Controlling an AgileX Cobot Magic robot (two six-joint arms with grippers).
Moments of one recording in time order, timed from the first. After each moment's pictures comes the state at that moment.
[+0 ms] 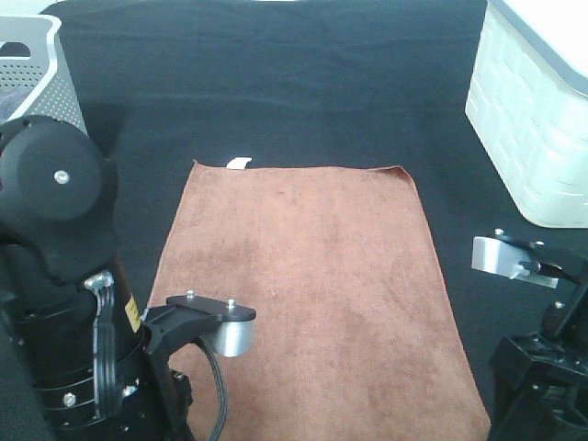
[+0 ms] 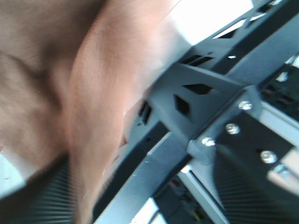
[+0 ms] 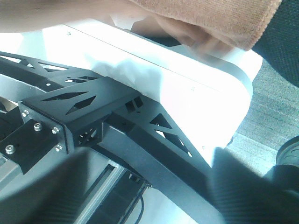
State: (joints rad) left arm -0.82 1.67 -0.84 -0.60 1.03 0.16; right arm 0.30 1.42 -0.61 0.54 1.15 -0.22
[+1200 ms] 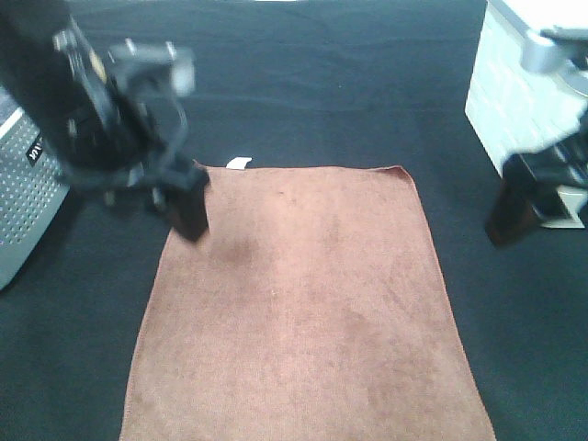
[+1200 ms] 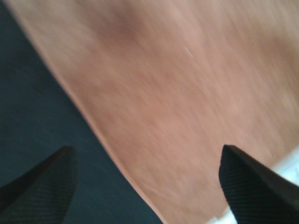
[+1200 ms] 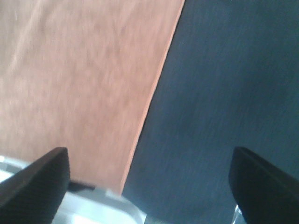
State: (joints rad) left arm -0.47 1.72 -1.27 -0.18 0.94 0.06; right arm 0.29 1.34 -0.95 0.15 0.95 -0.03
